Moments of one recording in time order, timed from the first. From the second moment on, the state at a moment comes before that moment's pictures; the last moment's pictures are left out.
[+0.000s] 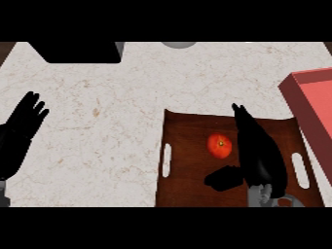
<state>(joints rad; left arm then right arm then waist) -0.03 0.48 -0.04 -1.59 0.48 0.13 0.16 -0.18 -0.01 0.36 -1.91 0.87 0.28 1.06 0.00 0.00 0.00</state>
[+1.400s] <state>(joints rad) -0.03 0.40 0.03 -1.63 0.38 0.07 0.22 -0.24 -0.01 0.32 -1.68 0.88 0.27 1.05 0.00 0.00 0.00</state>
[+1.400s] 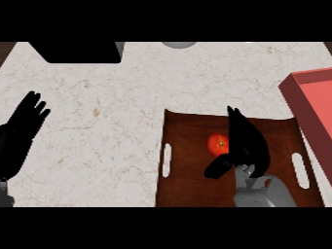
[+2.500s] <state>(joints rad) -0.03 0.33 0.11 -1.64 0.32 -0.01 0.26 -0.24 -0.01 0.32 -1.52 0.91 0.19 0.99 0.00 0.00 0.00</state>
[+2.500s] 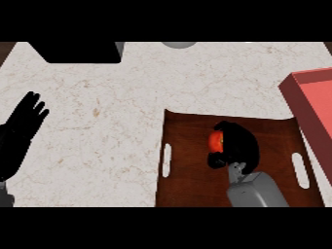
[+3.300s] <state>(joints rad) -0.04 0.29 0.14 -1.63 0.27 -0.05 0.27 -0.51 -0.15 0.12 -1.19 0.86 0.27 0.75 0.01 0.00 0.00</state>
